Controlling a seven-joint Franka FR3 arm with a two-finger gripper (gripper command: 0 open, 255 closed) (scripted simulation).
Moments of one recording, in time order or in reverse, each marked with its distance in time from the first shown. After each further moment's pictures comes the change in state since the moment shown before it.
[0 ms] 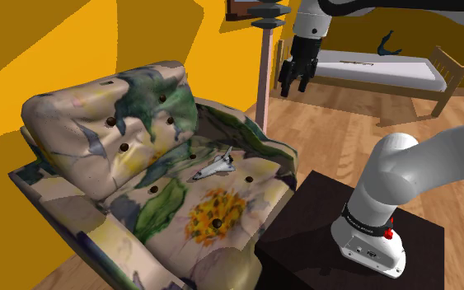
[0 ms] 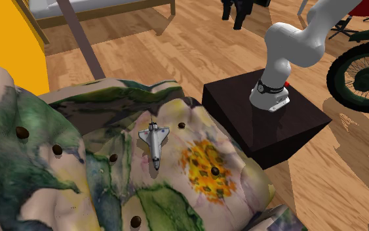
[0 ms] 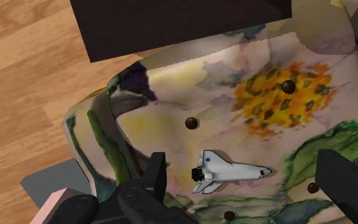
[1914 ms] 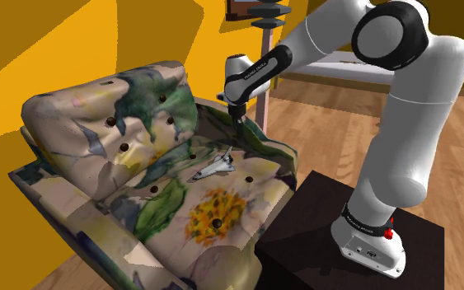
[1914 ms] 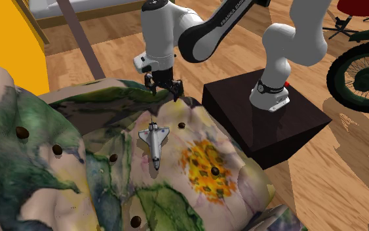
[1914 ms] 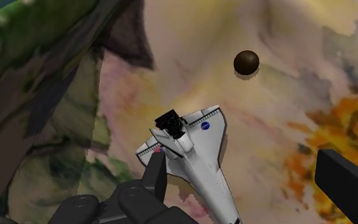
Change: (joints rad) arm 0.214 0.926 -0.203 0.191 -0.019 0.658 -1.035
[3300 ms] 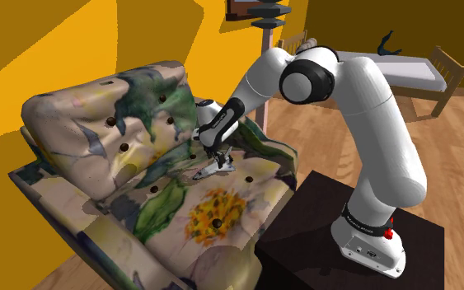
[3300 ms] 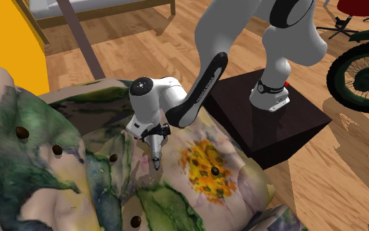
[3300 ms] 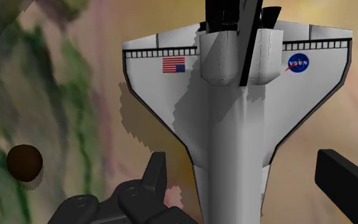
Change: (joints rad) arm -0.004 0.526 0.125 0.309 -0.008 0.212 -0.356
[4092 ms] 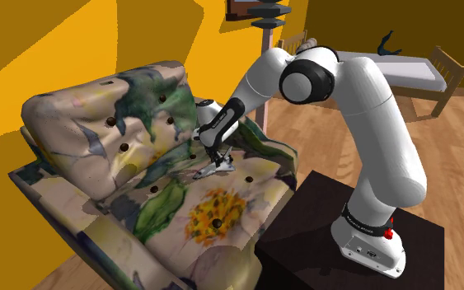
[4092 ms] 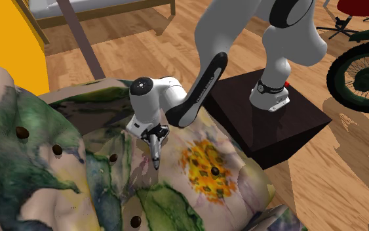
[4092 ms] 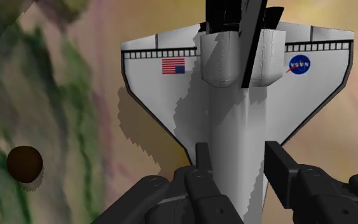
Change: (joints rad) arm -0.001 0.000 0.000 -0.001 0.000 0.001 -0.001
